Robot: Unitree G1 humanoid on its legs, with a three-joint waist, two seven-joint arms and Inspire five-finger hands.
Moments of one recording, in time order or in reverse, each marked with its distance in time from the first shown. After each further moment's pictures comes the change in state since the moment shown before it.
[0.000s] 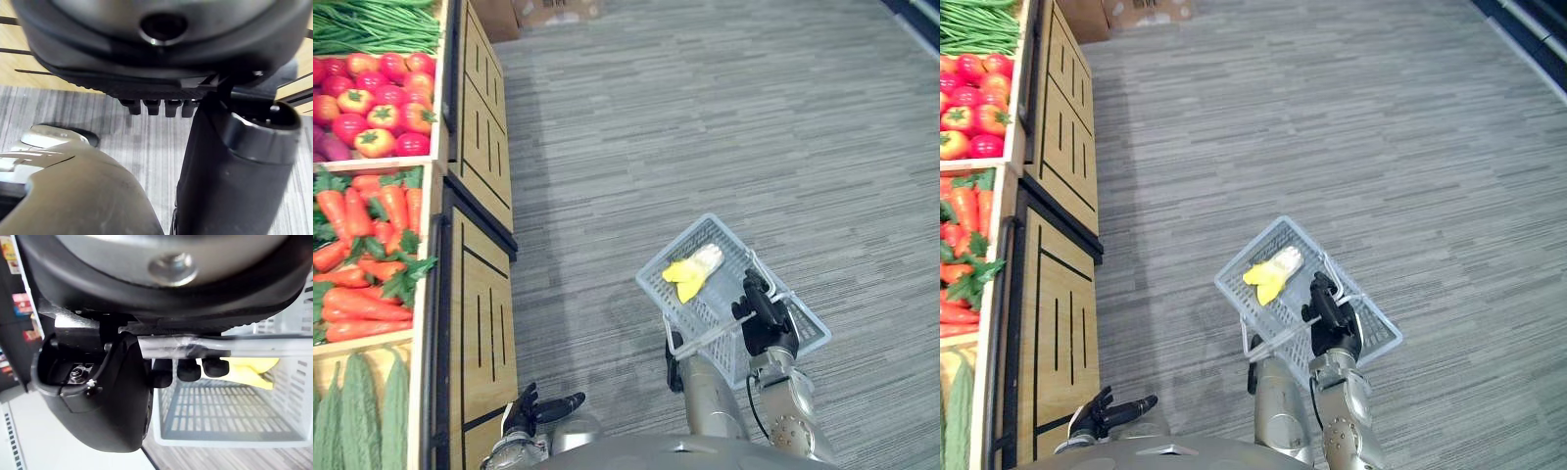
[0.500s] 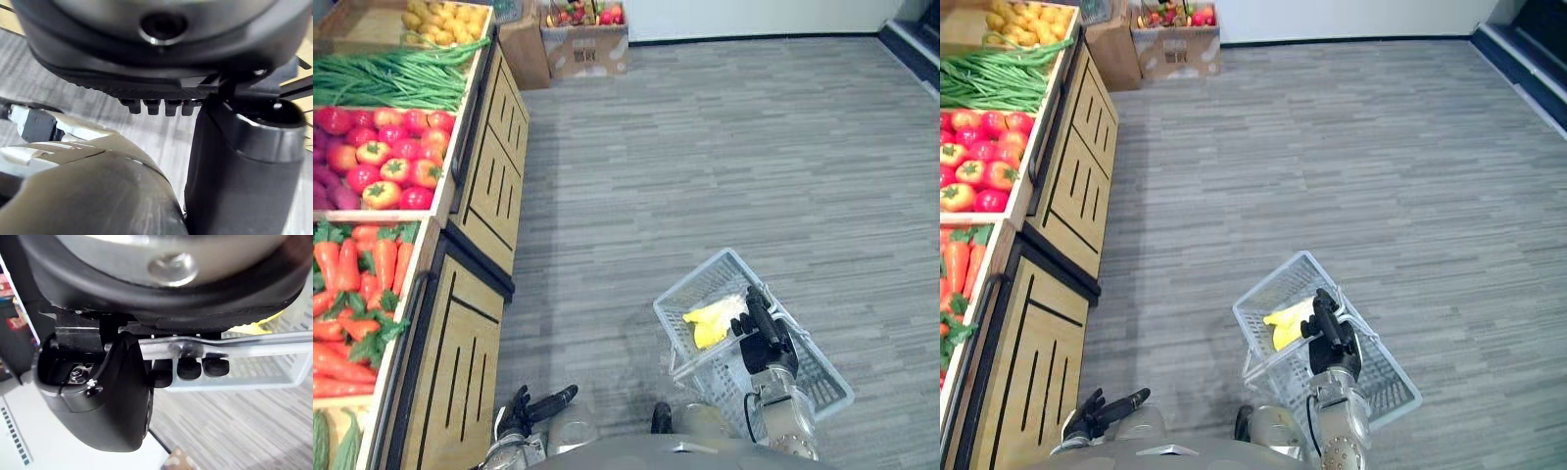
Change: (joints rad) left arm 0.020 0.003 0.024 -0.032 -0.088 -0.019 -0.002; right arm 0.102 0.012 0.022 -0.010 0.085 0.000 0.010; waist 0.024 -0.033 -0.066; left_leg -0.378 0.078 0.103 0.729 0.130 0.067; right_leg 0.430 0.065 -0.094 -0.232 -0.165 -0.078
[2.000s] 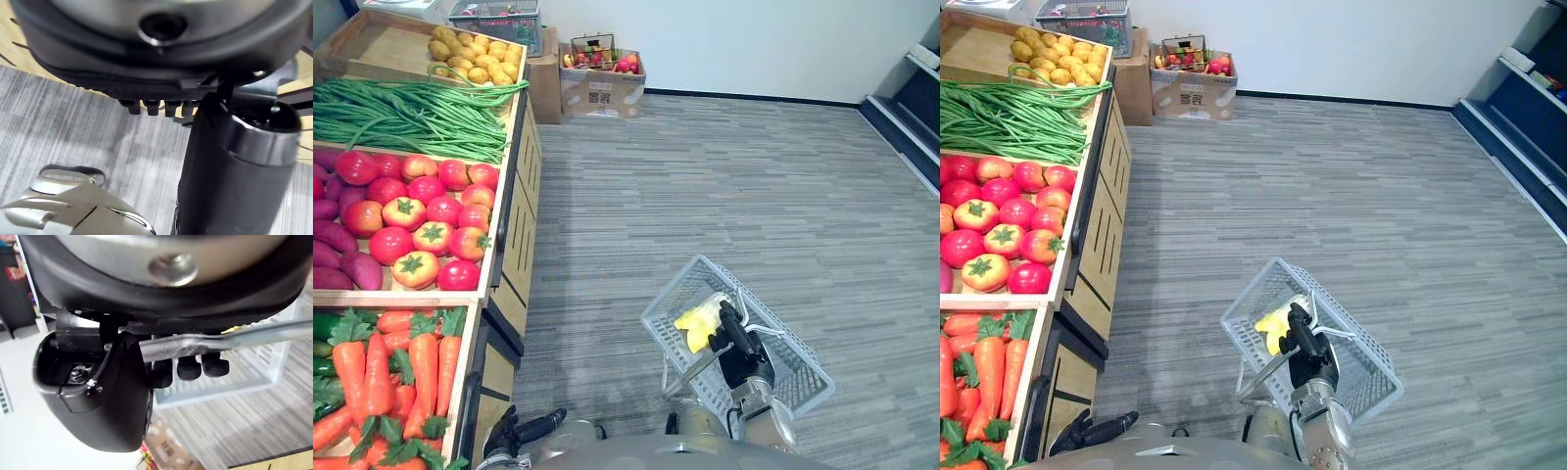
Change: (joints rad) left arm 0.049 0.031 -0.022 0.009 0.014 0.039 -0.003; right arm -0.012 0.011 0.075 0.091 -0.052 0.012 0.040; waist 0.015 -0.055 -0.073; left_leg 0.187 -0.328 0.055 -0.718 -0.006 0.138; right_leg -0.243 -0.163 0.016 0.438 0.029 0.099
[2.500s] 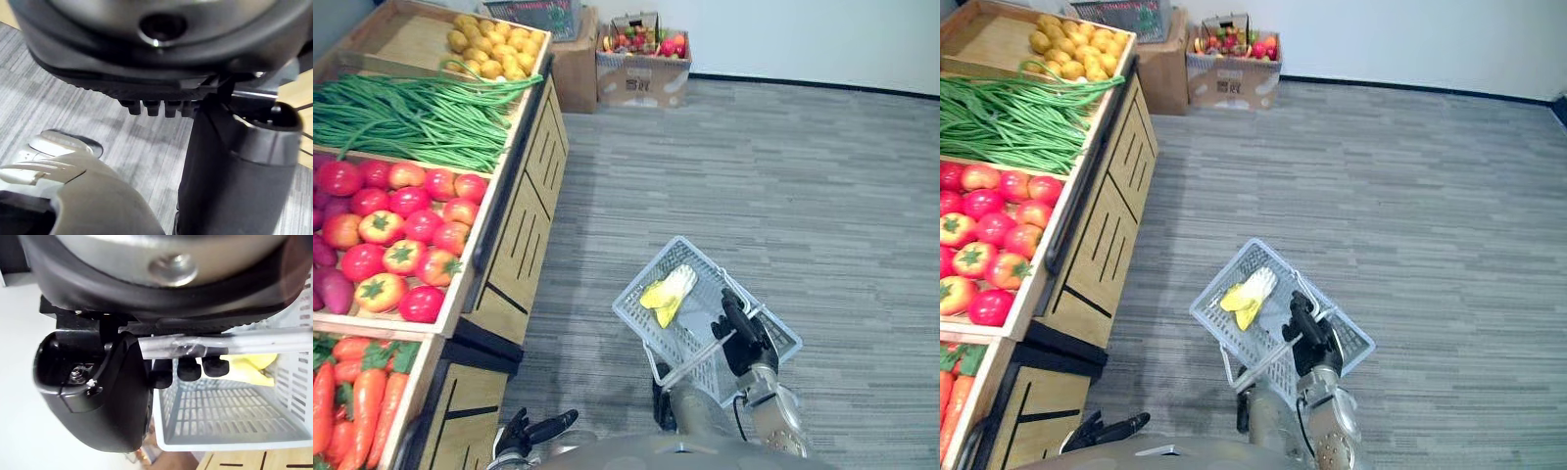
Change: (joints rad) left arm -0.037 -0.033 0.052 0.061 0.062 -0.004 -0.003; right arm -0.050 -0.034 -0.019 0.006 0.002 0.016 0.030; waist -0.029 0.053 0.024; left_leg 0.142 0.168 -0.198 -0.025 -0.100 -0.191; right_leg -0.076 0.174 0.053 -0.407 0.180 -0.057
